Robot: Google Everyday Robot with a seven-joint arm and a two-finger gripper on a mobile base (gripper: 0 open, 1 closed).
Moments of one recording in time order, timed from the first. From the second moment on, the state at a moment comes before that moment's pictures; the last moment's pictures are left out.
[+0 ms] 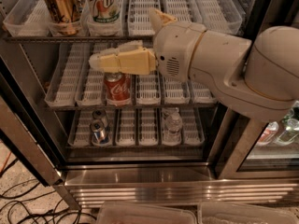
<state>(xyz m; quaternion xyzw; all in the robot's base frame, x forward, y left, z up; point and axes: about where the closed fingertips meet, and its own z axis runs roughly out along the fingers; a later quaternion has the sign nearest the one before) 0.505 0.033 1.056 -0.37 0.60 0.29 0.65</state>
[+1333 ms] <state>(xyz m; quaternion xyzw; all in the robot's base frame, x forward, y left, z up) 0.513 0.045 1.052 -0.35 0.61 0.26 0.67</state>
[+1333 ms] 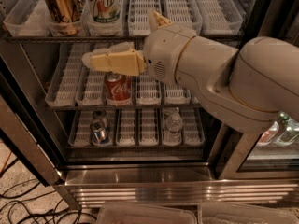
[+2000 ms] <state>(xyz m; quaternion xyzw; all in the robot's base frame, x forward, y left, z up) 0.507 0.058 1.065 -0.34 0.61 0.23 0.68</state>
